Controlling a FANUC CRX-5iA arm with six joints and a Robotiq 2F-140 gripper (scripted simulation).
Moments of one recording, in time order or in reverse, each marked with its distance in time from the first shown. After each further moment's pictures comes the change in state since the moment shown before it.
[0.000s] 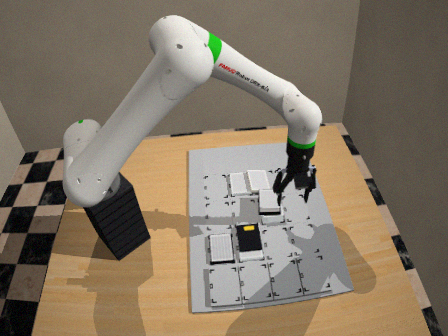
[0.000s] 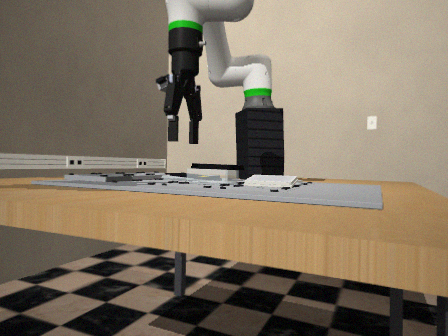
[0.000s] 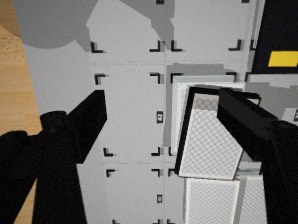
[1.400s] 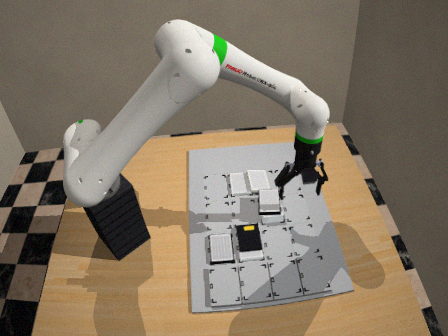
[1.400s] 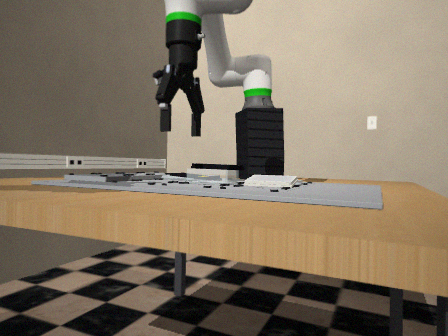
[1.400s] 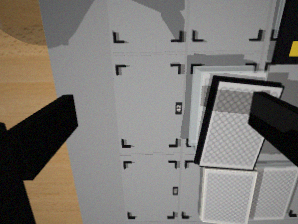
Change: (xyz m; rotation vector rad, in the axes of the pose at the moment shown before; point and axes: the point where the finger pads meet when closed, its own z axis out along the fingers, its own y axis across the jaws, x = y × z) arm -0.012 -0.029 -0.007 0.002 0.000 0.001
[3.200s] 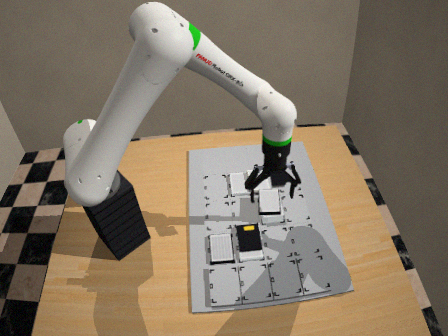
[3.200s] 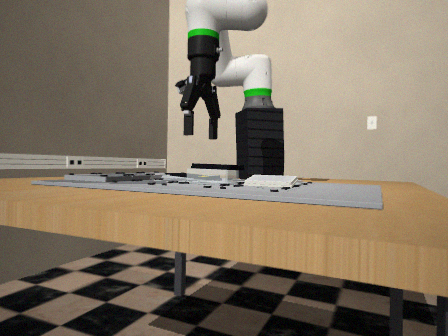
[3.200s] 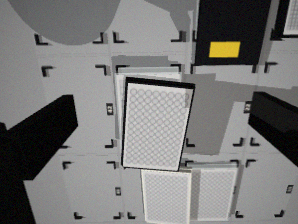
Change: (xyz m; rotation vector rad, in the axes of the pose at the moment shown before) arm 0.000 0.107 0.000 0.000 0.000 0.000
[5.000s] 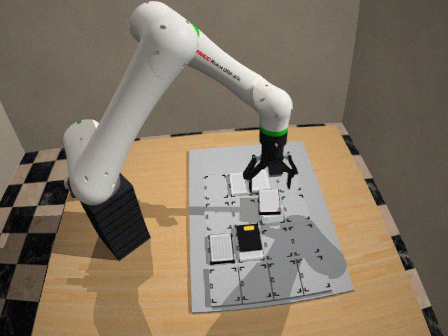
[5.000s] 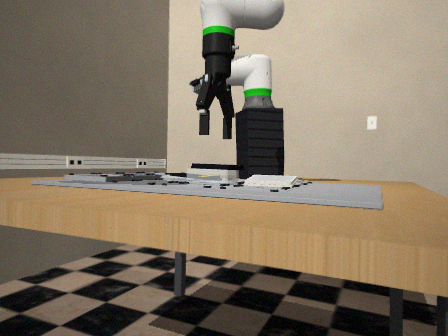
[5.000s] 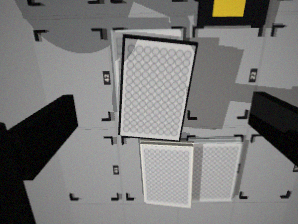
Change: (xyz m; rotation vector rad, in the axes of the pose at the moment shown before) arm -0.049 0.000 0.000 0.000 0.000 0.000
